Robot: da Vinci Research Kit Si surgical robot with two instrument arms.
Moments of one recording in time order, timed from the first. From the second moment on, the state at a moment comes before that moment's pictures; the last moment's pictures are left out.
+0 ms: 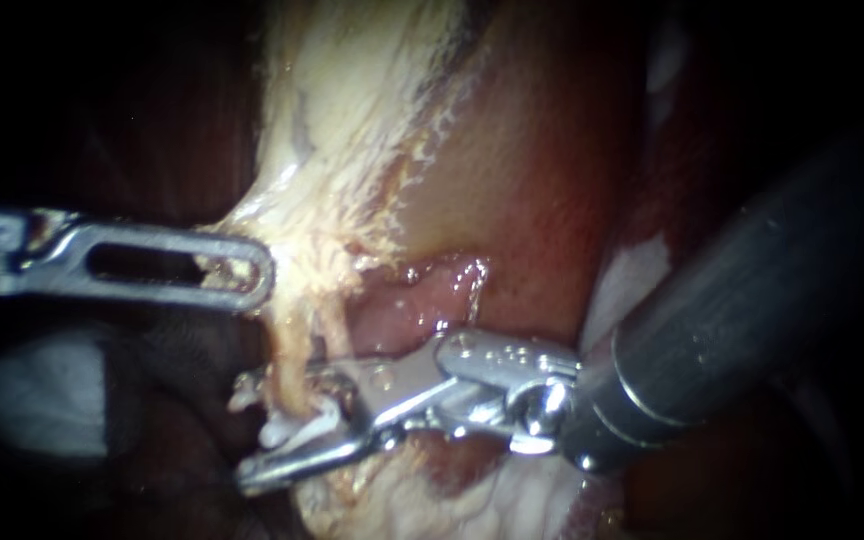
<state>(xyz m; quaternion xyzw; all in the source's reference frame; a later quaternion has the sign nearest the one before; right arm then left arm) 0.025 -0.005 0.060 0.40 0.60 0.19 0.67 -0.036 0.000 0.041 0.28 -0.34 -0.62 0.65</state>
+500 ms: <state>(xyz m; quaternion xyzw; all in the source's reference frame) 0.026 -0.002 0.058 0.40 0.61 0.21 0.66 -0.036 0.000 0.041 0.28 -0.34 -0.62 0.65</state>
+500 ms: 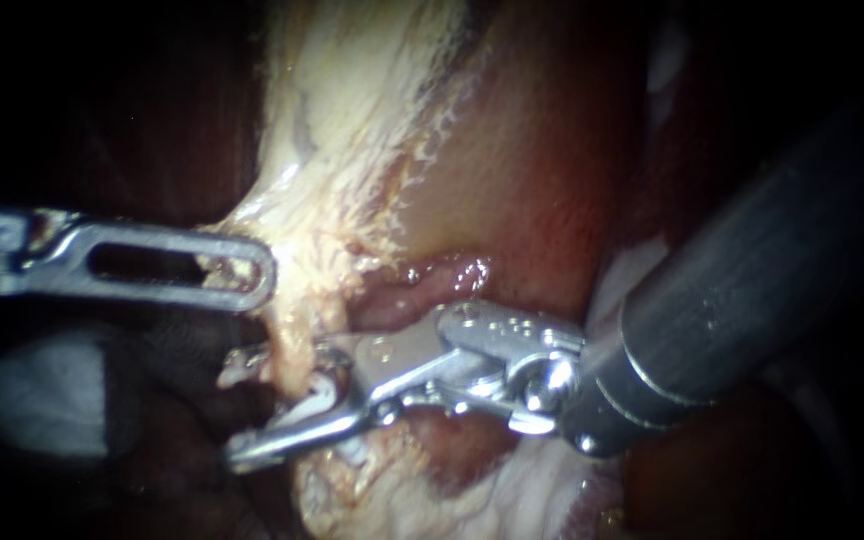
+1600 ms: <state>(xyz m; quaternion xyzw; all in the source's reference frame) 0.023 0.000 0.058 0.40 0.59 0.27 0.65 -0.036 0.000 0.041 0.28 -0.34 -0.62 0.65</state>
